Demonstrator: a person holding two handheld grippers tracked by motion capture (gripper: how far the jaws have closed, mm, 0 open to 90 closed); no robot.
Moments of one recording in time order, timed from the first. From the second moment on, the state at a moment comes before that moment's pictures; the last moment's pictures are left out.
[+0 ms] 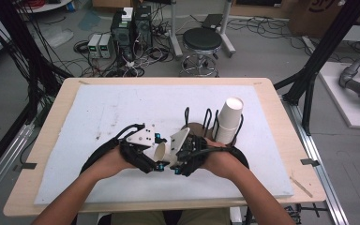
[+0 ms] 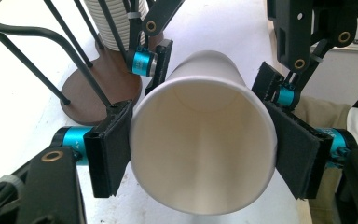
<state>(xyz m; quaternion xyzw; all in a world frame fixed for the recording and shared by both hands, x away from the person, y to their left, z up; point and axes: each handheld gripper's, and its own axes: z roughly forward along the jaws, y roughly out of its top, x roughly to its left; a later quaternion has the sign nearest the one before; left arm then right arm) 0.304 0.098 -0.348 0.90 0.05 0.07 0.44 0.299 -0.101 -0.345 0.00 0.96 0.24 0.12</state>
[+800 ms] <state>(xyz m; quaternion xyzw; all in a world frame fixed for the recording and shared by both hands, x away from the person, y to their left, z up) 0.302 0.148 -0.357 0.76 0.16 0.10 0.62 0.308 -0.146 -0.359 0.10 0.93 0.34 0.12</state>
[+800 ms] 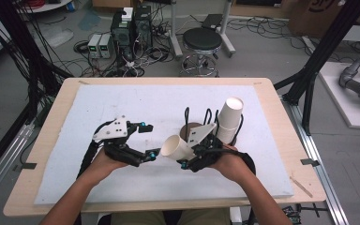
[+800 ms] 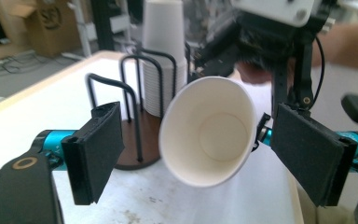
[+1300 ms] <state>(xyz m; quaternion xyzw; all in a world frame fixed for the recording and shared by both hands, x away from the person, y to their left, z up) 0.303 0.182 -0.393 0.70 0.25 0.13 0.65 0.295 -0.193 -0.367 0.15 0.86 0.45 0.16</state>
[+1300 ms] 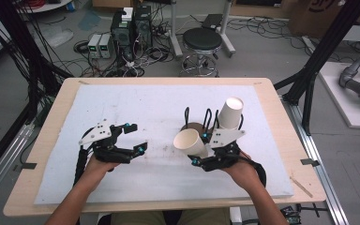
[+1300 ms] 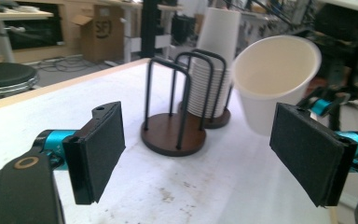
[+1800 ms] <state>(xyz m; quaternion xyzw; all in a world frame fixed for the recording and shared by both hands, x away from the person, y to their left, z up) 0.304 0.192 -0.405 0.69 0.27 0.14 0.65 0.286 -0.235 -0.366 0.20 0.79 0.55 0.18</state>
